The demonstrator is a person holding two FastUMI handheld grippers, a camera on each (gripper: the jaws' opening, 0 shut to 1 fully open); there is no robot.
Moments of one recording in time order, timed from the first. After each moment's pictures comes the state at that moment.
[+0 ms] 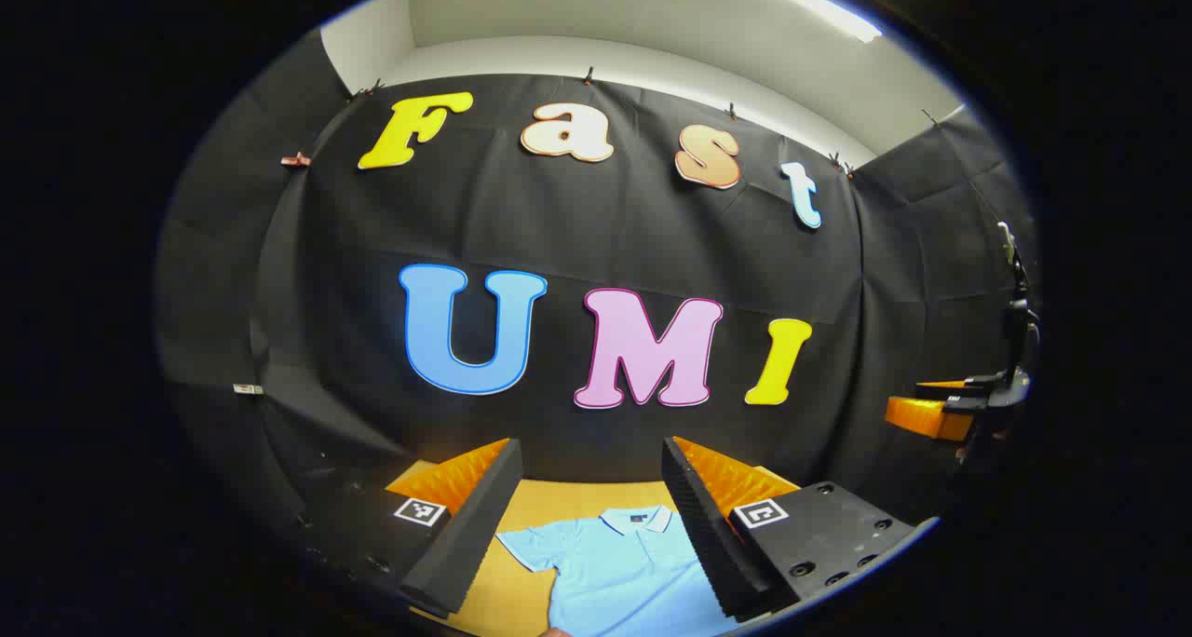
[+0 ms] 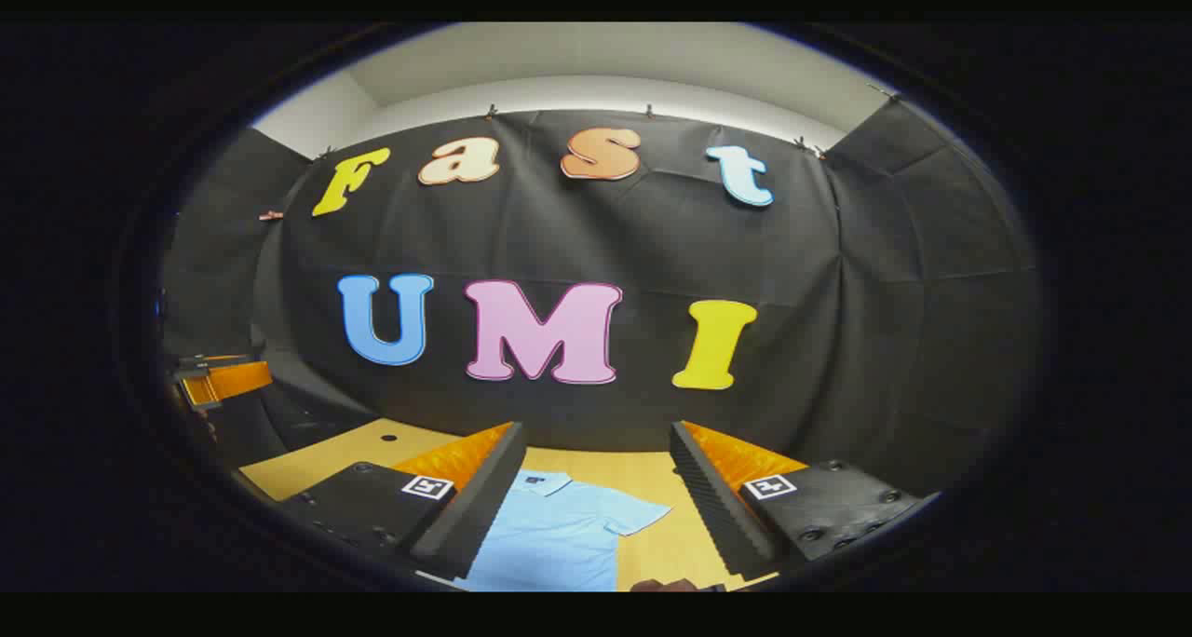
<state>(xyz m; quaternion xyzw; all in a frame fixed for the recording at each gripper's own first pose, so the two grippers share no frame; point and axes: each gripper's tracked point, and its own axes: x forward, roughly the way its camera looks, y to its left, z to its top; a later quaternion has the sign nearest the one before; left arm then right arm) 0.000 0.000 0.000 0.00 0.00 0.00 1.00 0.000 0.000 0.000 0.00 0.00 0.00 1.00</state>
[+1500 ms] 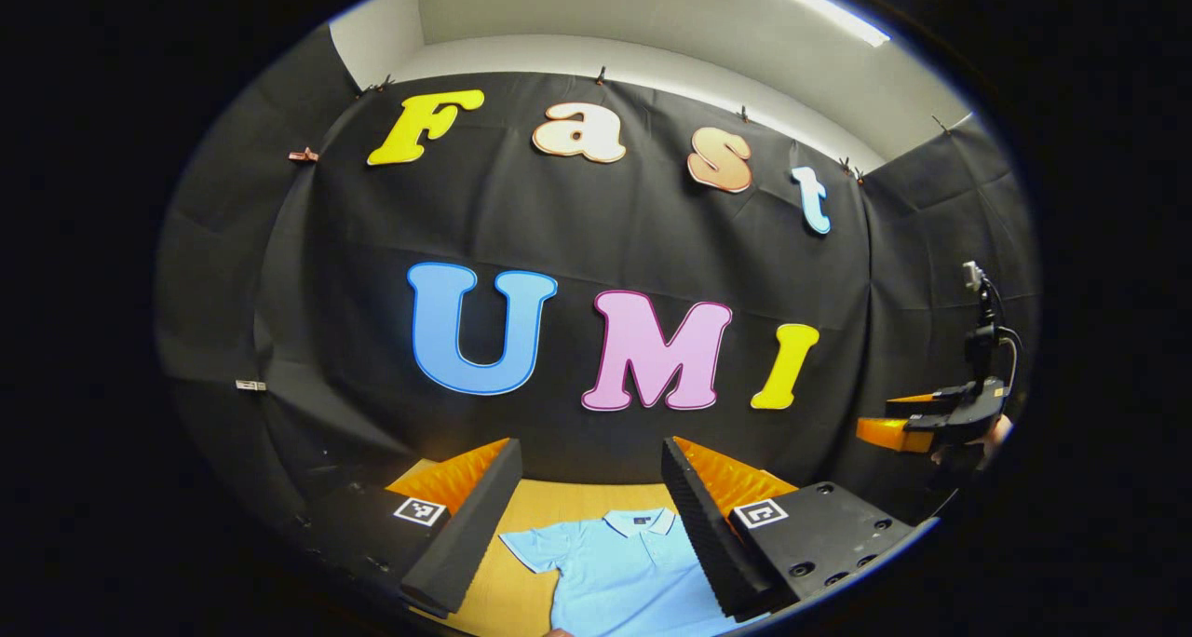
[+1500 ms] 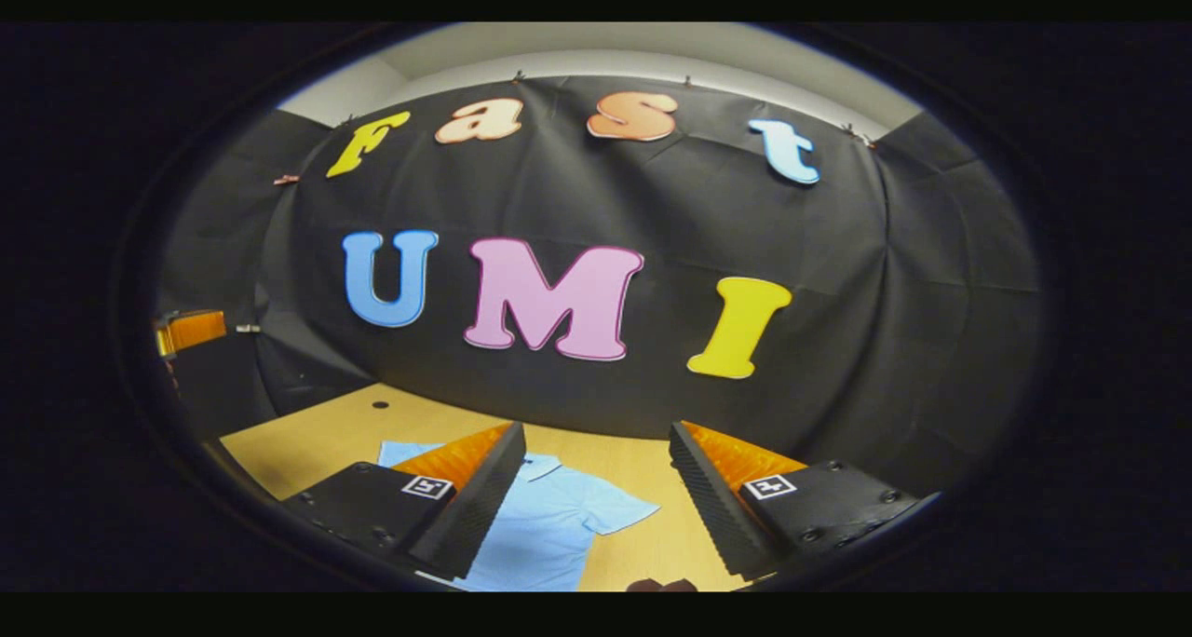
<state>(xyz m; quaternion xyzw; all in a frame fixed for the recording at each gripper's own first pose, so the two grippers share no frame) 0.006 0.020 0.008 0.01 -0.01 0.01 1.00 0.082 -0.007 -0.047 -0.05 0.07 0.05 0.99</state>
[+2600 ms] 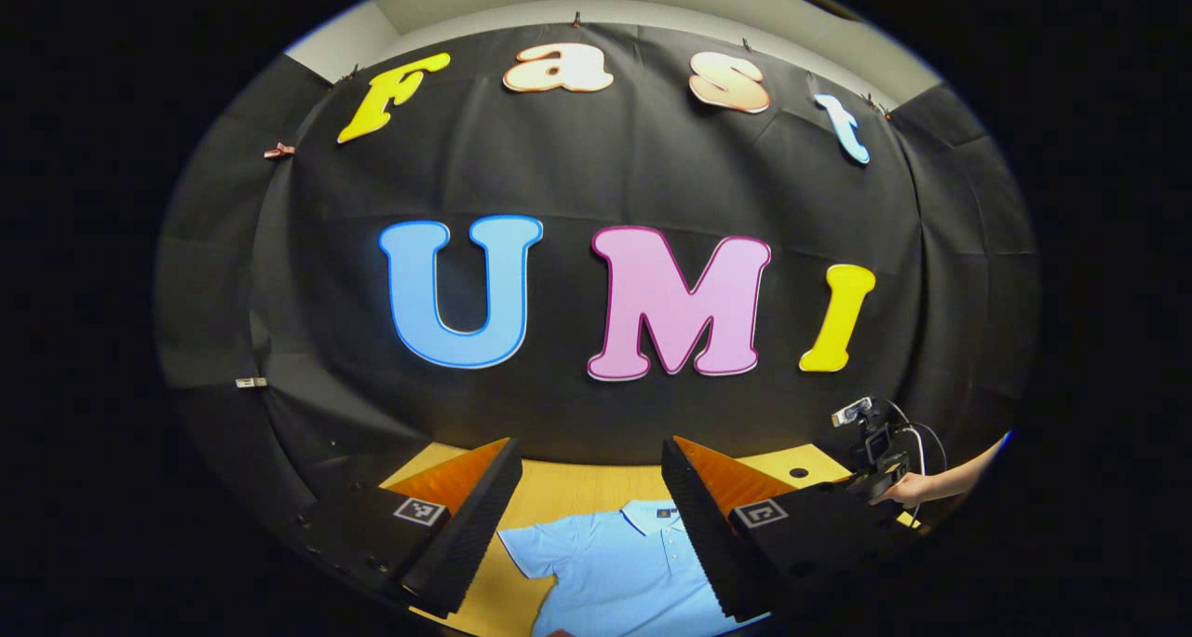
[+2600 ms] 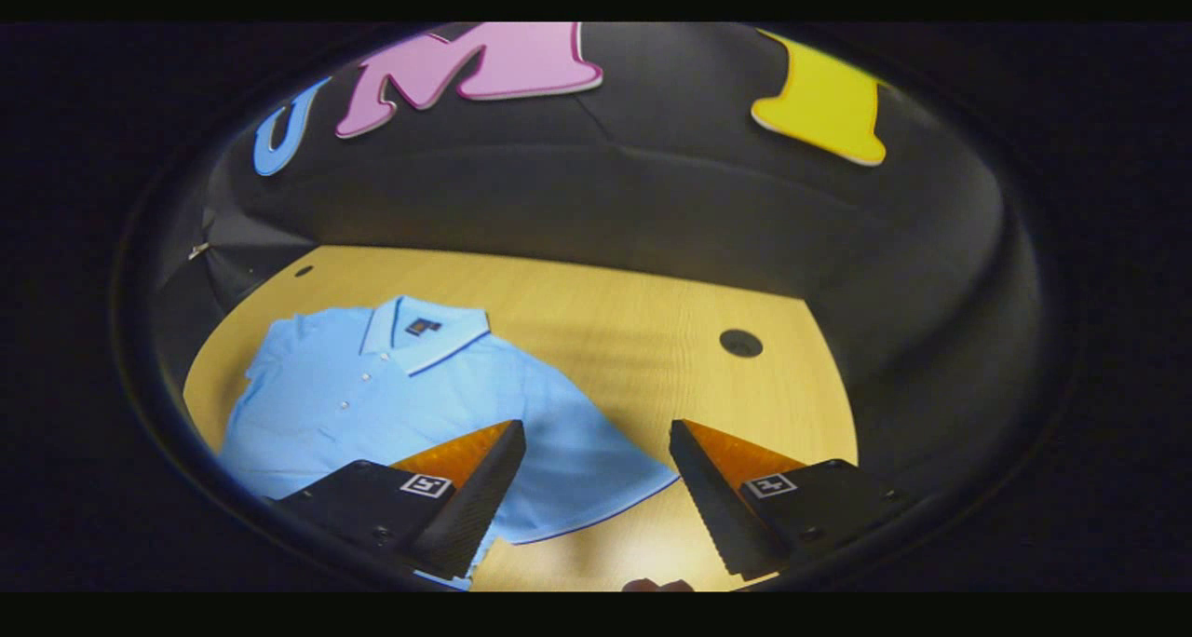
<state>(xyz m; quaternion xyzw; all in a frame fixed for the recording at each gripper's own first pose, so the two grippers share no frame) 0.135 -0.022 -0.061 0.03 0.09 0.08 0.99 0.276 -0.094 -0.424 -0.03 0.41 0.09 0.91</state>
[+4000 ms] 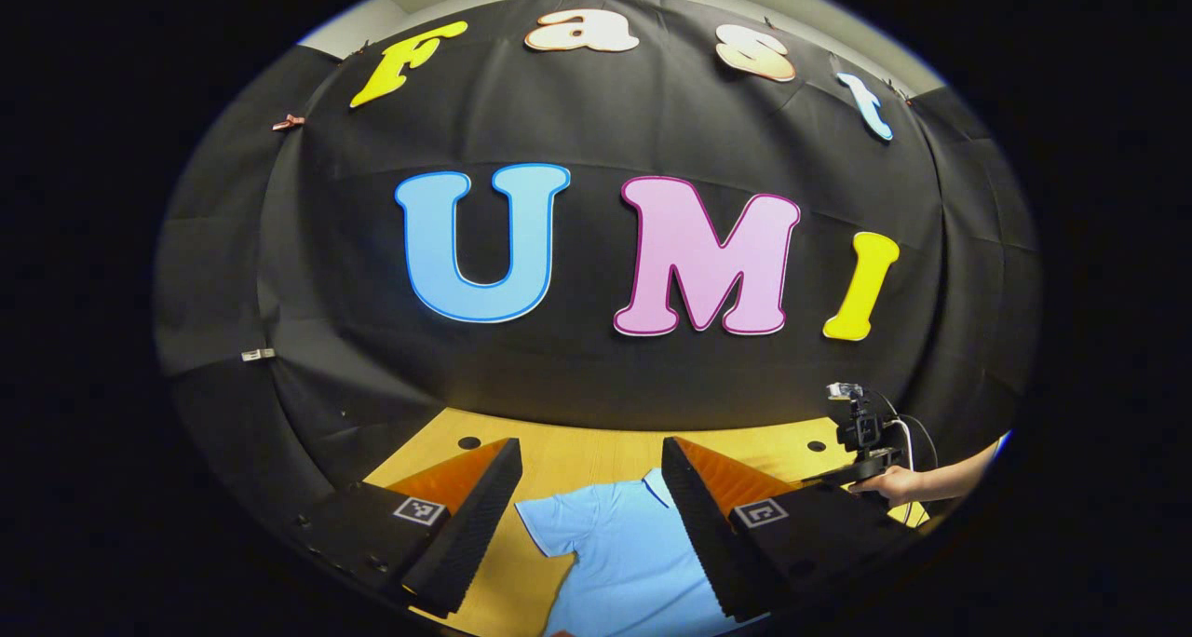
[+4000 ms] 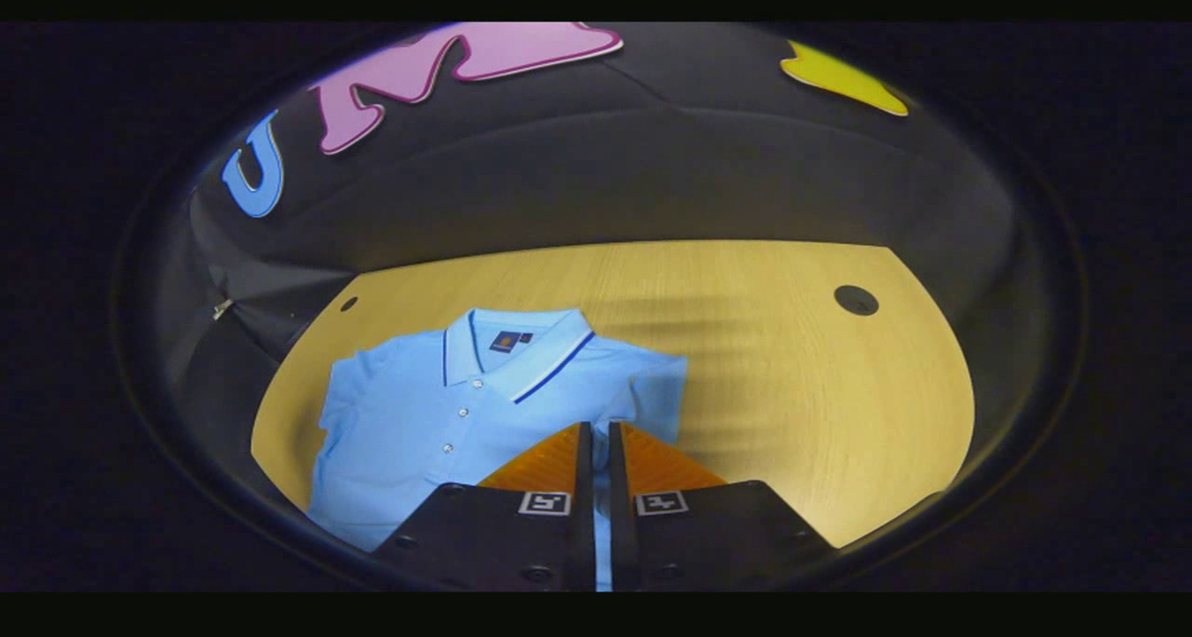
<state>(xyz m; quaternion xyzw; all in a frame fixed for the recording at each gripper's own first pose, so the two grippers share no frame) 0.126 0.017 -0.100 0.02 0.13 0.10 0.99 0.282 0.030 -0.422 0.09 0.43 0.13 0.89</state>
